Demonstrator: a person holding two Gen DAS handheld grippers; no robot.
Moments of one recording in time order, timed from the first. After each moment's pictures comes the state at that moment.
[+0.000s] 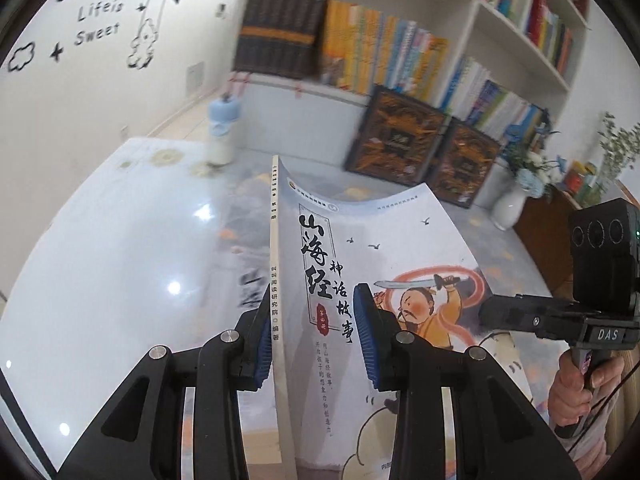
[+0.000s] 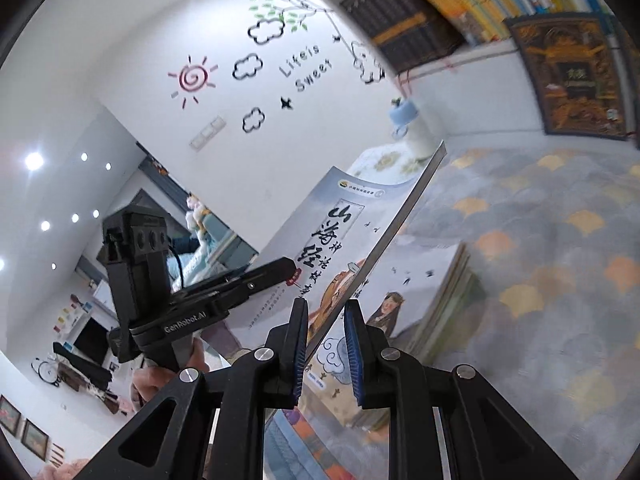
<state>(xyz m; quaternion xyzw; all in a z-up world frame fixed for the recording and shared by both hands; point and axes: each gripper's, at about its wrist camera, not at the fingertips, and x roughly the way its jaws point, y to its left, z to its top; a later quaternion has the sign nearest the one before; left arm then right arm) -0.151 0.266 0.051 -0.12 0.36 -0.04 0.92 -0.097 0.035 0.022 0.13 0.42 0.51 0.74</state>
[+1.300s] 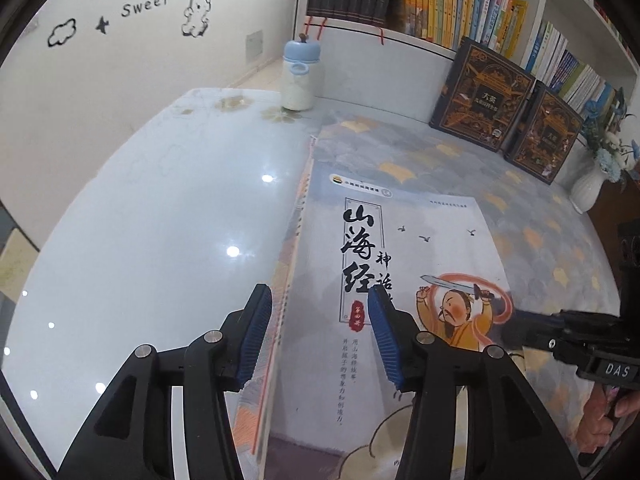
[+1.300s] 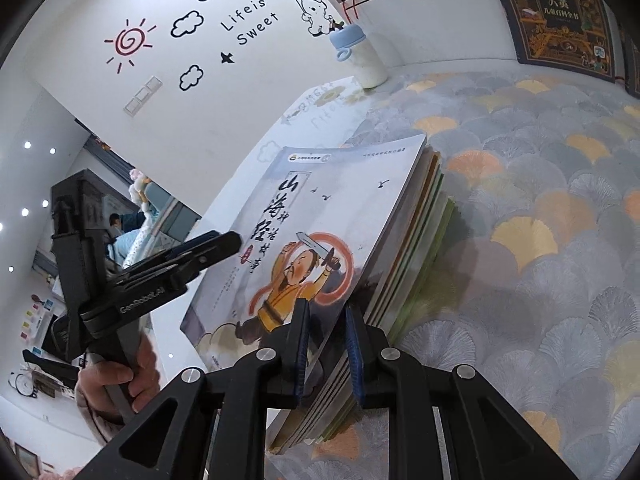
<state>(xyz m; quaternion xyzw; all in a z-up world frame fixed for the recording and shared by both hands) -0.143 0.294 -0.014 -0.10 0.42 0.08 0.90 -0.084 0.080 -0.059 0.07 0.50 0.42 0.75</state>
